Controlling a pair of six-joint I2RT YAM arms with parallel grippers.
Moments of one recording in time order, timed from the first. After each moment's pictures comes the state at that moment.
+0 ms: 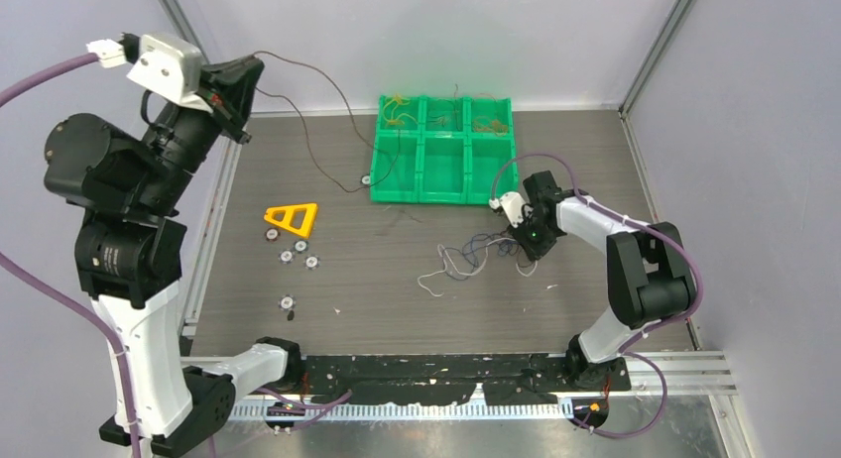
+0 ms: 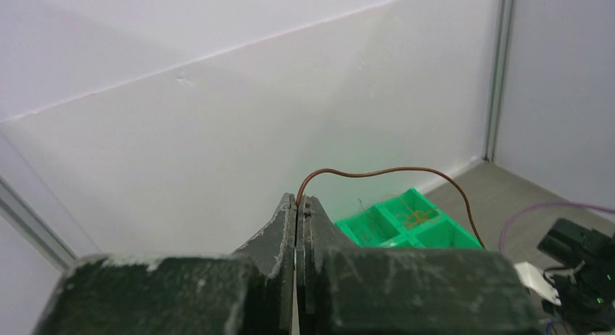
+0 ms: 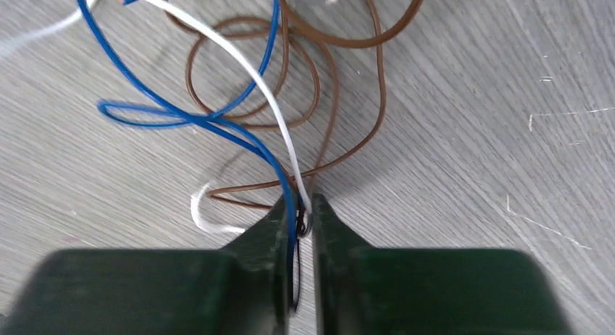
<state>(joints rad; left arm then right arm) -0.21 1.12 2.00 -0.60 0.30 0.15 0.23 1.62 0.93 -0.62 -0.10 -0.55</state>
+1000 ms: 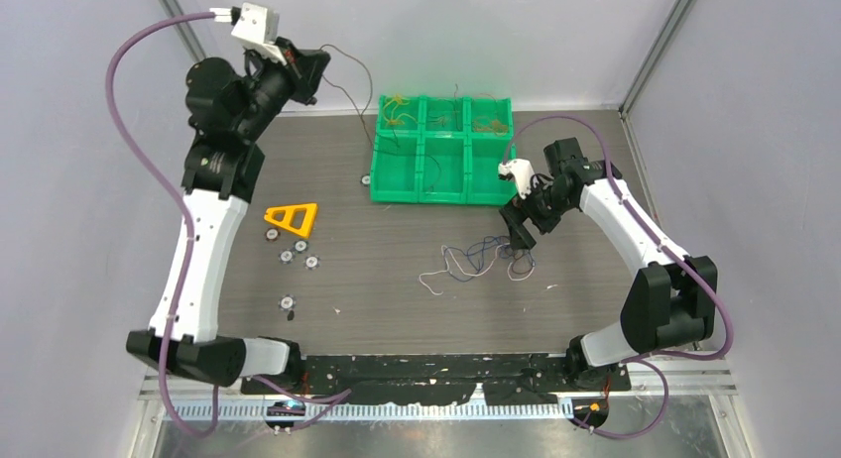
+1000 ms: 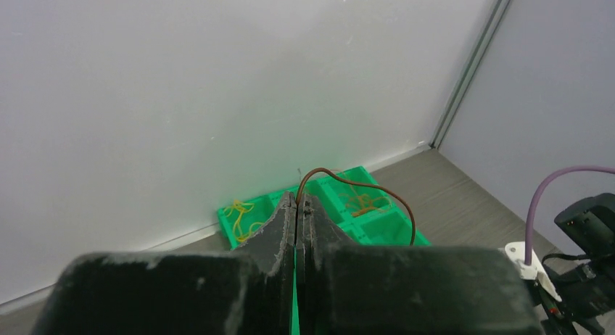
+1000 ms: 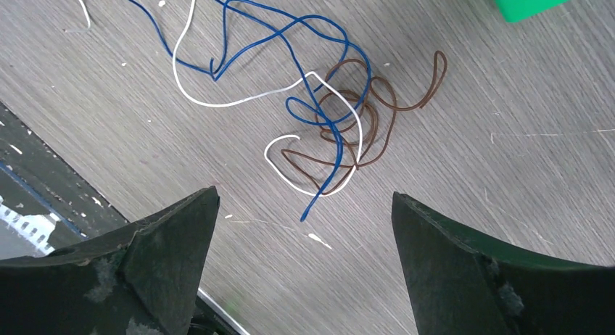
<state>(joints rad) -0.19 1.30 1.69 -0.22 0.32 -0.12 0.18 1.46 1.19 -0.95 -0.40 -0.57</state>
